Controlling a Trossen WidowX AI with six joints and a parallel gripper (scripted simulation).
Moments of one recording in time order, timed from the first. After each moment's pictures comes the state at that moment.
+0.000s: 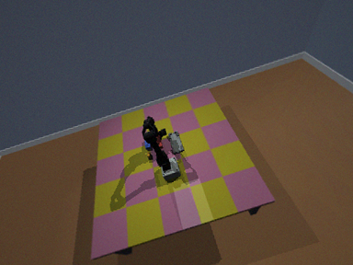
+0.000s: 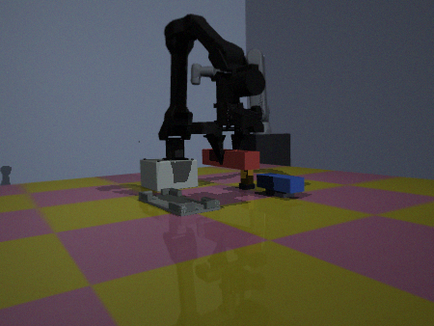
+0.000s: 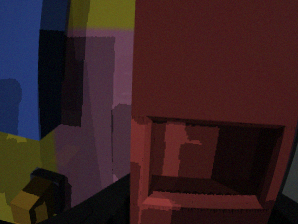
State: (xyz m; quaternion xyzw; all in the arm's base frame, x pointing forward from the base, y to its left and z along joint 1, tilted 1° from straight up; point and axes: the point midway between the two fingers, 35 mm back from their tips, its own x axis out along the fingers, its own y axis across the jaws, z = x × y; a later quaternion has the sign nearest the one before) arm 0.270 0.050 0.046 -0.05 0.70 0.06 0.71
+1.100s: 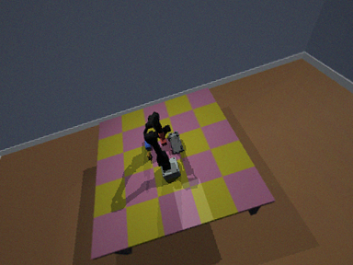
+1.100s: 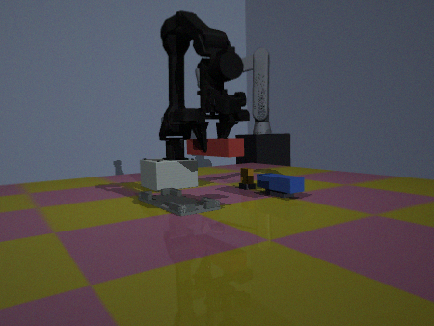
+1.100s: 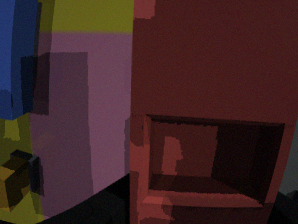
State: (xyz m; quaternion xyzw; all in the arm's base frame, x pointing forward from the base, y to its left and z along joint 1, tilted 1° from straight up) arm 0.275 0.004 0.075 -0.05 0.70 0.06 0.71
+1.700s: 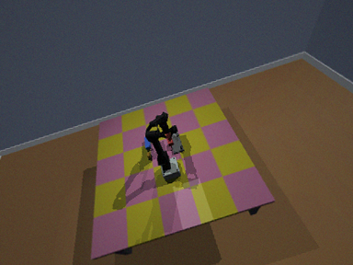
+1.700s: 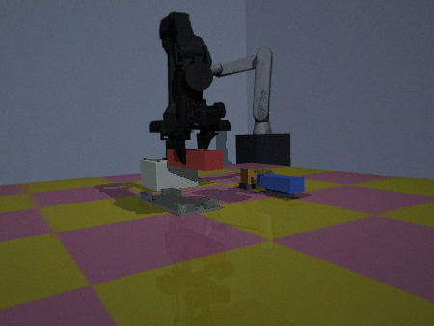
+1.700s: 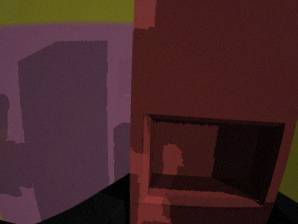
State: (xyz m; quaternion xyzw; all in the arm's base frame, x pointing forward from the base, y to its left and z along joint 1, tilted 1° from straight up) arm 0.275 -0.050 0.050 -0.05 0.70 0.06 0.71
